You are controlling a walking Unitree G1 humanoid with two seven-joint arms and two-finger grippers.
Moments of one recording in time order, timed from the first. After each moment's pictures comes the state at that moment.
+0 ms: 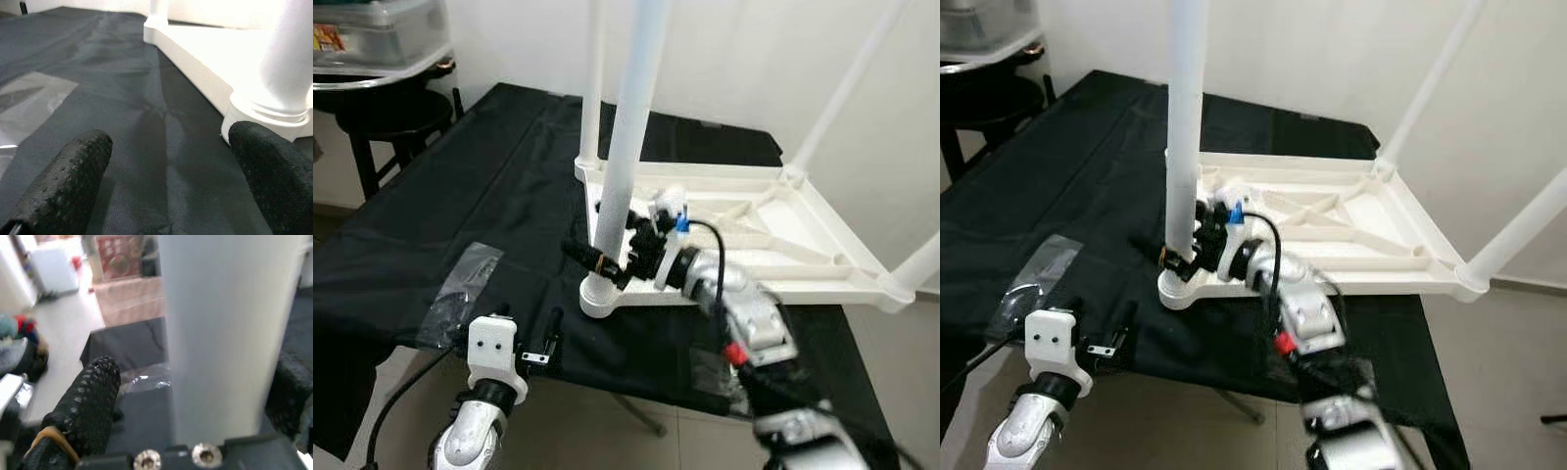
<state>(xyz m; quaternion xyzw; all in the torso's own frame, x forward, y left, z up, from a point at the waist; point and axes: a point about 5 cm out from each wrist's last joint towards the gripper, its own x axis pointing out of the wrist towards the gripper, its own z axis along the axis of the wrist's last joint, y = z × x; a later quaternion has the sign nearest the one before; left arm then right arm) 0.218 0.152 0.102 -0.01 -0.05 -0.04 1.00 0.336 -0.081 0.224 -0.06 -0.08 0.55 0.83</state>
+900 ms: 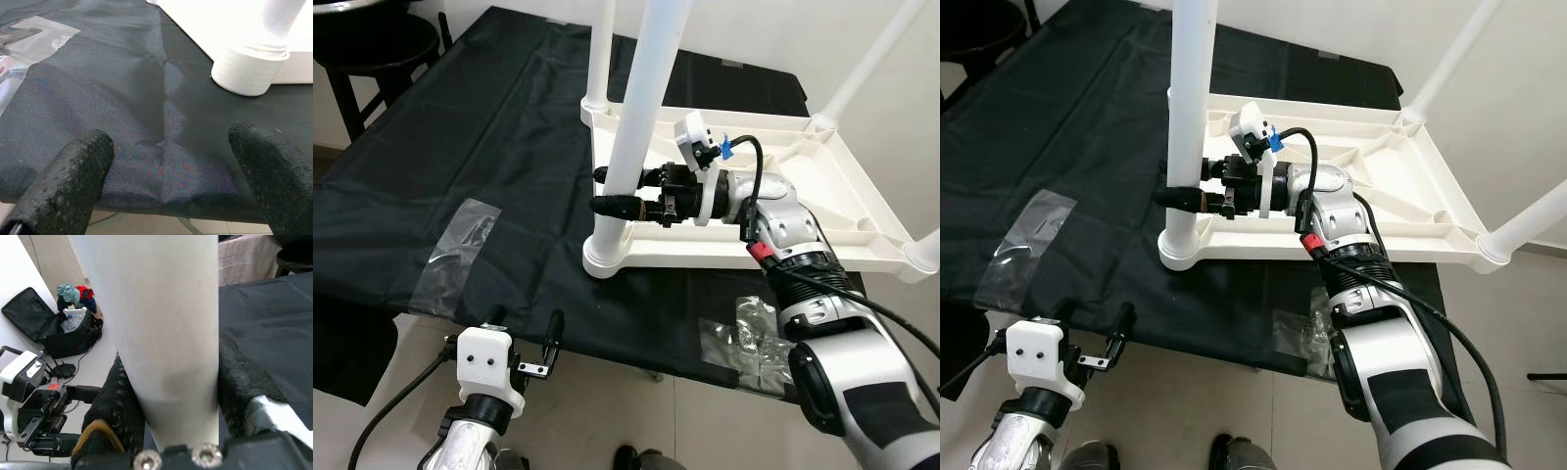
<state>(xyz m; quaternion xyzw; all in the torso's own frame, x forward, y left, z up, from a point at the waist) 0.192 0.148 0.115 -0.01 -0.05 -0.04 1.00 0.365 -0.101 0.264 -0.11 -0.08 0.65 0.75</state>
